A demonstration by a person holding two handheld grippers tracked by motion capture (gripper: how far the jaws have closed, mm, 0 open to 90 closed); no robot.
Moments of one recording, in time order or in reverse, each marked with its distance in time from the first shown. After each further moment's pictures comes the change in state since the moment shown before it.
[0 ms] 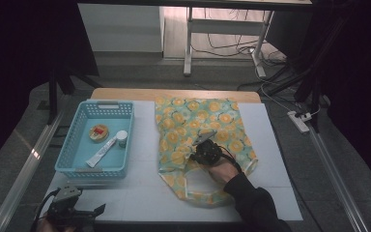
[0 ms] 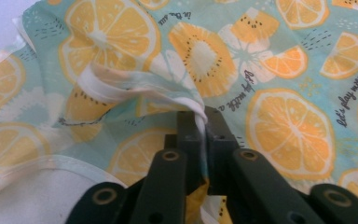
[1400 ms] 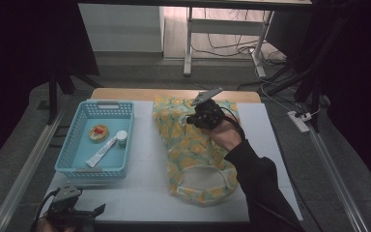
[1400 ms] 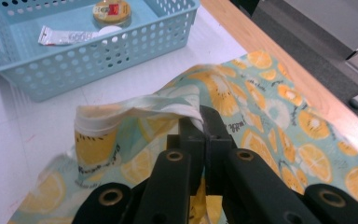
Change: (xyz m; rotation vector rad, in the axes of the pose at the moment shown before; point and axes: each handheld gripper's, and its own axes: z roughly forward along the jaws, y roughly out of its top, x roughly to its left) left arm 0.000 0.000 0.000 -0.001 -0.001 -0.002; right arm -0.017 0.117 -0.095 -0.172 -0.036 -0.081
